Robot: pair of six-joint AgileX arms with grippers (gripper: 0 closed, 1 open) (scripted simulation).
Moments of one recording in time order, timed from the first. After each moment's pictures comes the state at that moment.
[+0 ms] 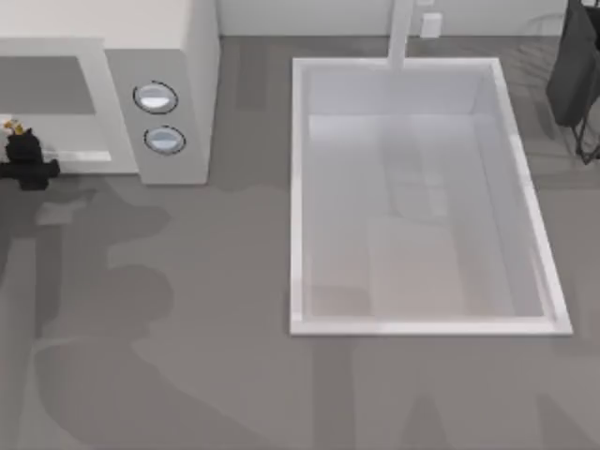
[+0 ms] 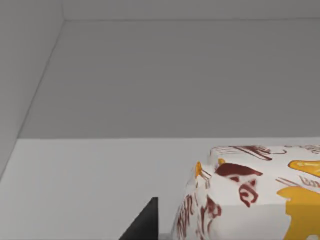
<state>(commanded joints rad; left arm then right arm) 0.17 2.03 0.74 0.93 0.20 0.09 0.00 0.00 0.00 0.00 0.00 0.00</state>
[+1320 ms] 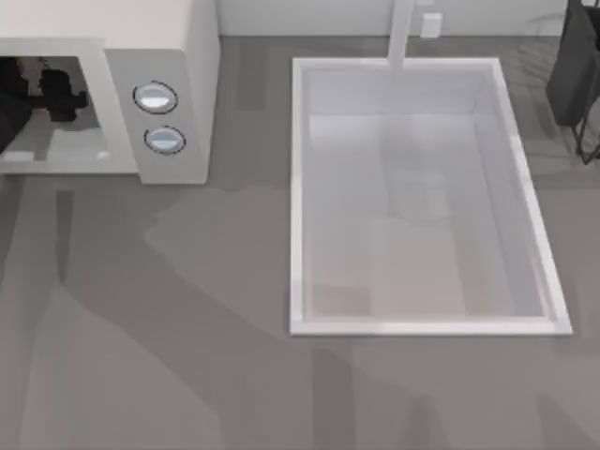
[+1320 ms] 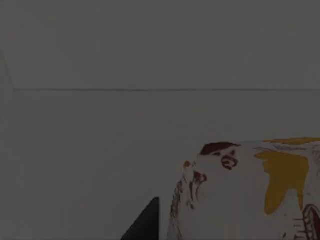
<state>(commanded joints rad) 0.11 2.45 1.47 0.63 0.14 0.06 0.00 0.00 0.00 0.00 0.00 0.00</state>
